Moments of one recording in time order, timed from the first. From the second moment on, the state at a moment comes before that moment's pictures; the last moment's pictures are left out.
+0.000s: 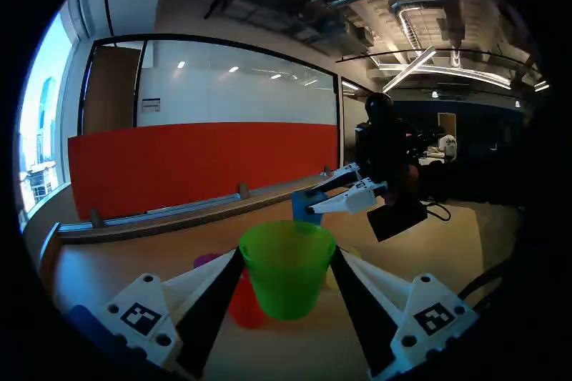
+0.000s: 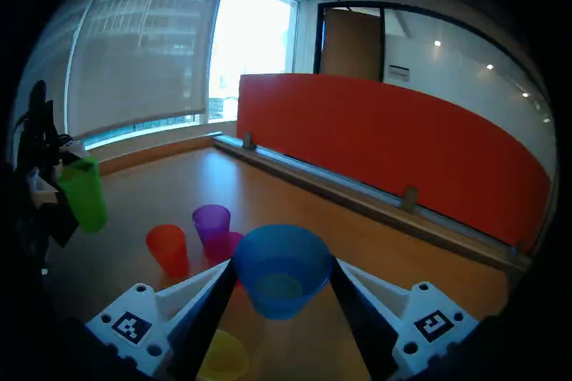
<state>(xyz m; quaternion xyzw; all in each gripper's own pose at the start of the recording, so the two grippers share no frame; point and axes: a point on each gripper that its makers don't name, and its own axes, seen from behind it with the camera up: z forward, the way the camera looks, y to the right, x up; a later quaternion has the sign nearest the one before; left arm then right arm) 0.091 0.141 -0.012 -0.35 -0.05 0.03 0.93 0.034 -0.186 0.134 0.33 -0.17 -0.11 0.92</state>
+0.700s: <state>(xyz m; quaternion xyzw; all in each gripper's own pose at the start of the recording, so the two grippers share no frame) 0.091 0.147 -0.011 -0.35 -0.05 0.03 0.93 0.073 -0.200 0.120 0.34 -0.09 -0.06 0.93</state>
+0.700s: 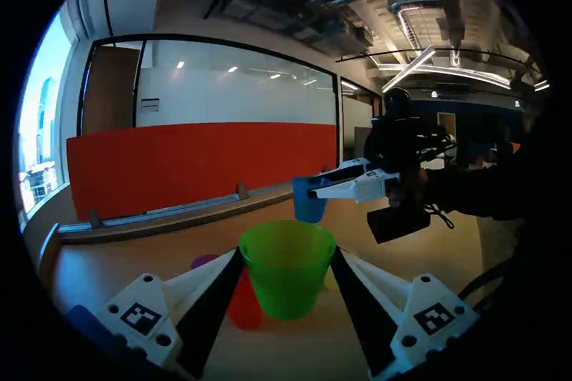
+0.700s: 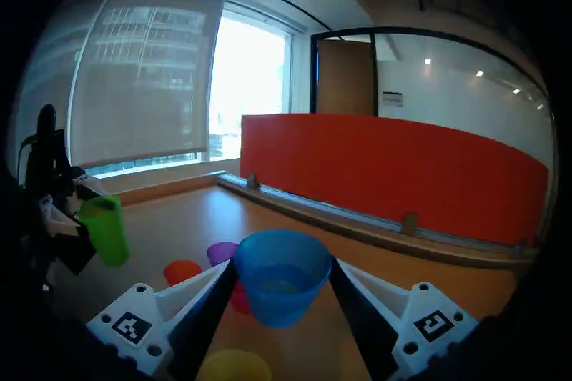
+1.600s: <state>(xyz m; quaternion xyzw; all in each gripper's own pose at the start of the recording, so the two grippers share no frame) 0.096 0.150 -0.011 -0.35 -0.05 0.02 0.93 0.112 -0.216 0.104 0.35 -0.03 -0.04 0.93</state>
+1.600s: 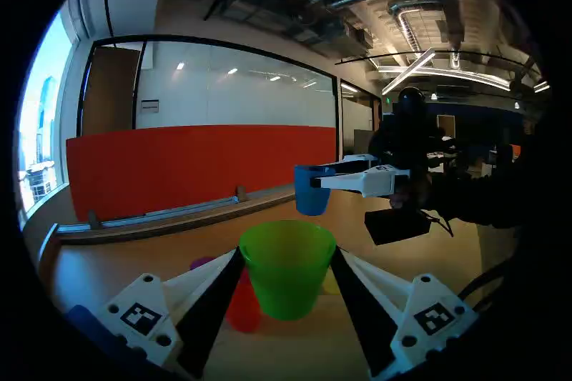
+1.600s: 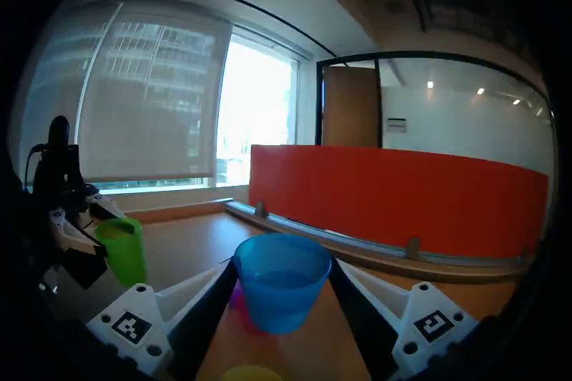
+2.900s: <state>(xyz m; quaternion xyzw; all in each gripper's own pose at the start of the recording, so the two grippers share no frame) 0.099 0.155 -0.015 -0.36 -0.04 0.02 0.93 0.136 -0.243 0.067 0.40 0.01 -0.08 0.91</state>
